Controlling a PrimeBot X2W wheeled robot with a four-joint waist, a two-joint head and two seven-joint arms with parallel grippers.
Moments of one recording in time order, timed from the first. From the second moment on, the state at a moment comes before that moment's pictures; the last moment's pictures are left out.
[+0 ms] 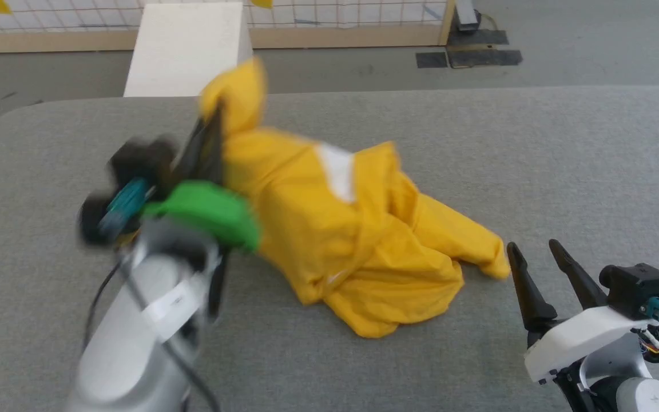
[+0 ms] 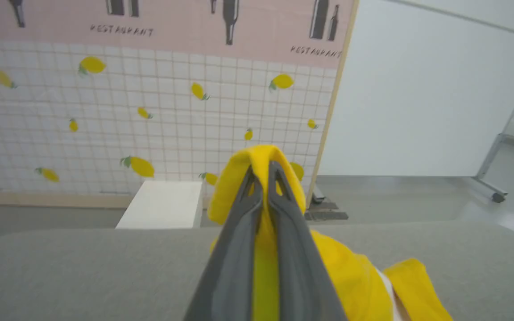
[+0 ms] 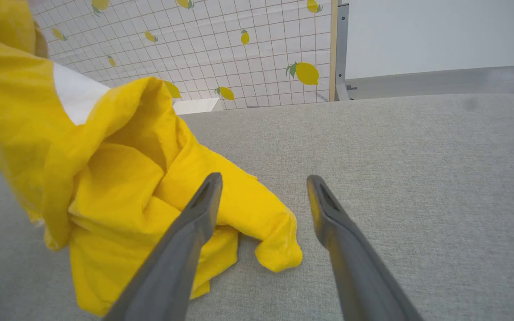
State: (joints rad) left arm -0.49 0.21 -0.37 0.05 -0.42 0.24 -0.04; right arm 0.00 -0.05 -0.01 -0.09 0.24 0.13 0.14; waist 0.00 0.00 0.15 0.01
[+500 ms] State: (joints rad) left arm 0.01 0.32 -0.25 0.02 -0.52 0.39 0.08; right arm 0.02 -0.05 0.01 -0.08 0.24 0.13 0.16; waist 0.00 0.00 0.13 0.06
